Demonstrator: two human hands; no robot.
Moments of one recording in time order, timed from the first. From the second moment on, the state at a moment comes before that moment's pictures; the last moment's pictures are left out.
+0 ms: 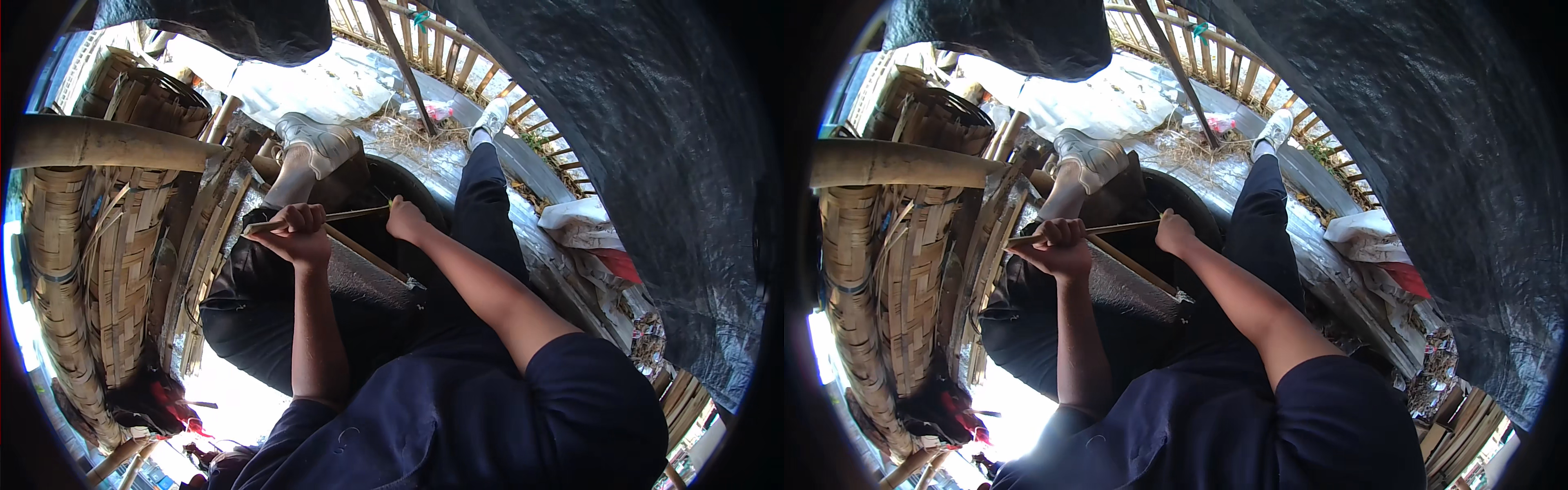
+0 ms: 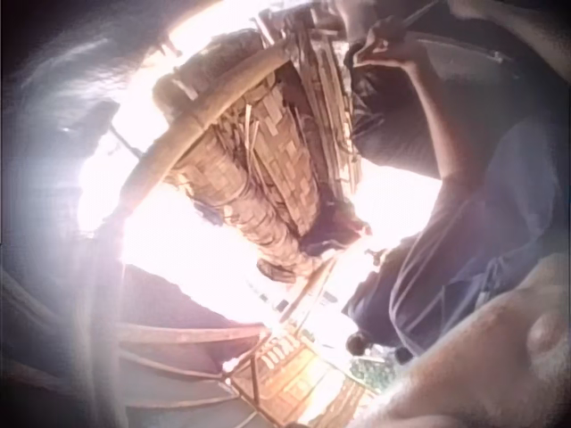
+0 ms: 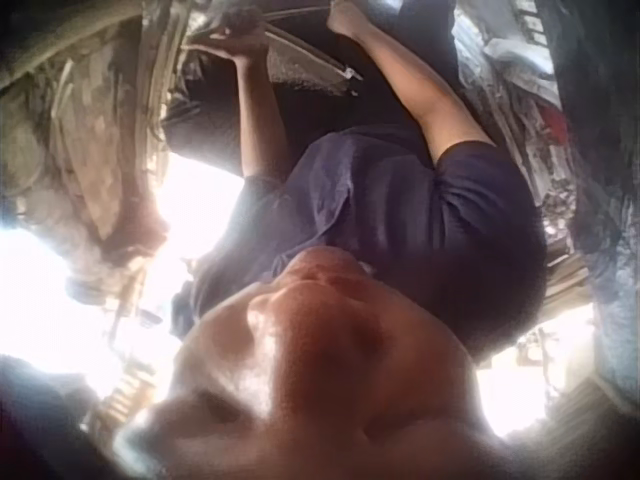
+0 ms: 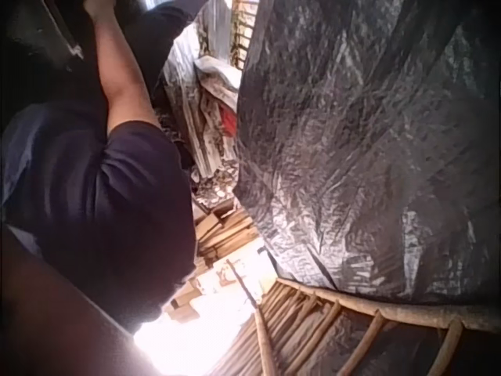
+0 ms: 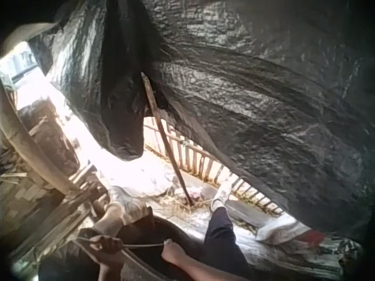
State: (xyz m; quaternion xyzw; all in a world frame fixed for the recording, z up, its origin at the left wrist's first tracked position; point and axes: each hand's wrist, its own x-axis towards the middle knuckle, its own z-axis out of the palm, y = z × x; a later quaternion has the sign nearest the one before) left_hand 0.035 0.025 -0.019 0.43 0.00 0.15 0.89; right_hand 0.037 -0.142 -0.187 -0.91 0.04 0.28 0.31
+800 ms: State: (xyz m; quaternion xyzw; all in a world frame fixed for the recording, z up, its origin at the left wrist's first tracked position) left_hand 0.037 0.027 0.017 0.43 -0.06 0.18 0.88; right_hand 0.058 -0.200 -0.113 -0.89 -0.14 0.01 0.44
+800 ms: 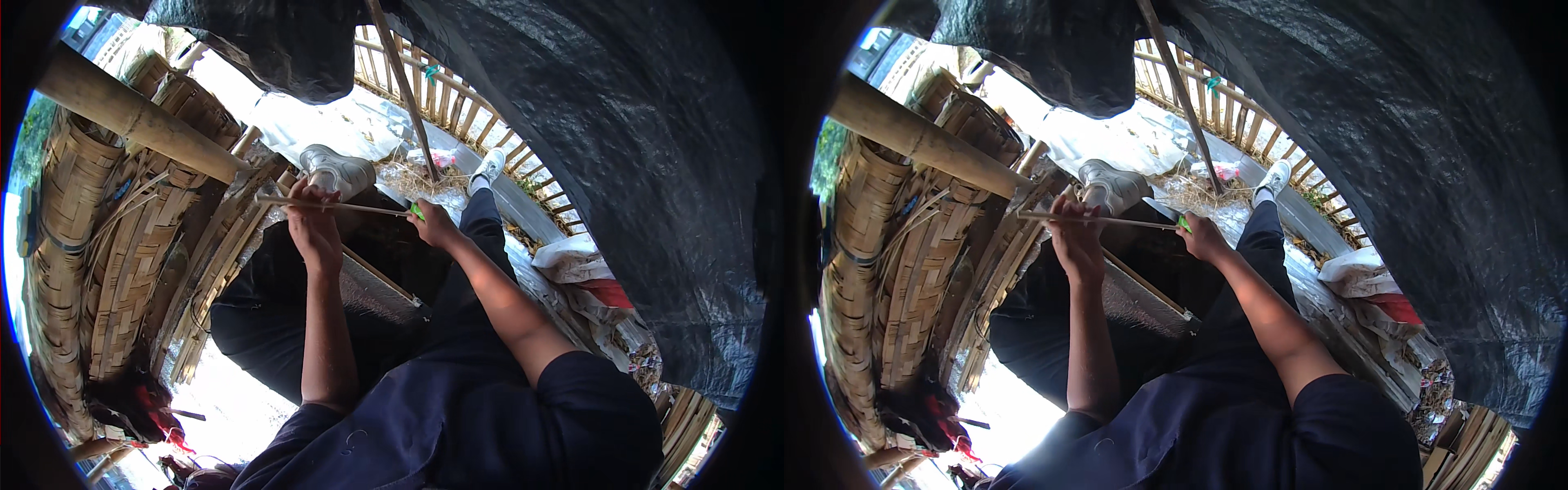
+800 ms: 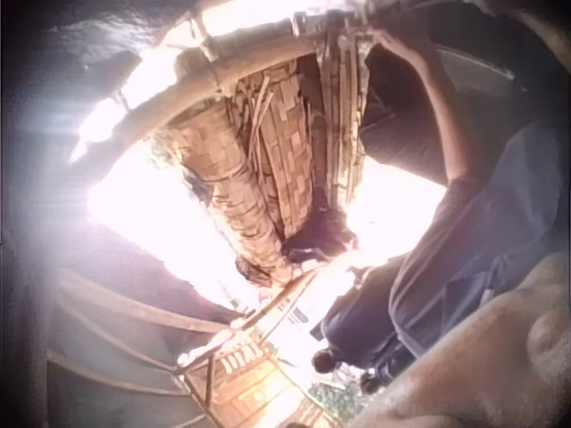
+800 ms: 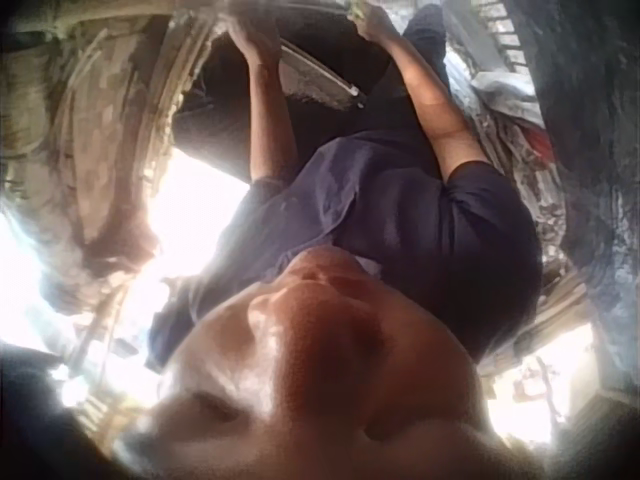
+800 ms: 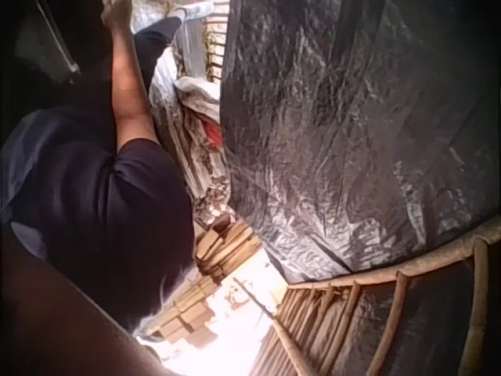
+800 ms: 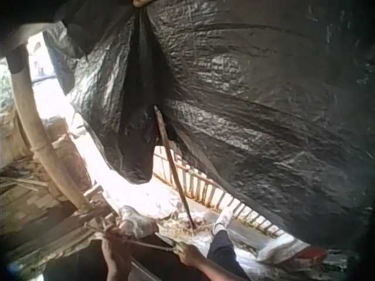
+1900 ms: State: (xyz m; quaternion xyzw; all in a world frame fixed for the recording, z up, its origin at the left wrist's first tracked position) left_hand 0.020 -0.003 0.017 0.71 -0.08 0.16 0.68; right_hand 0.065 -0.199 -0.009 -0.68 0.12 0.28 0.66
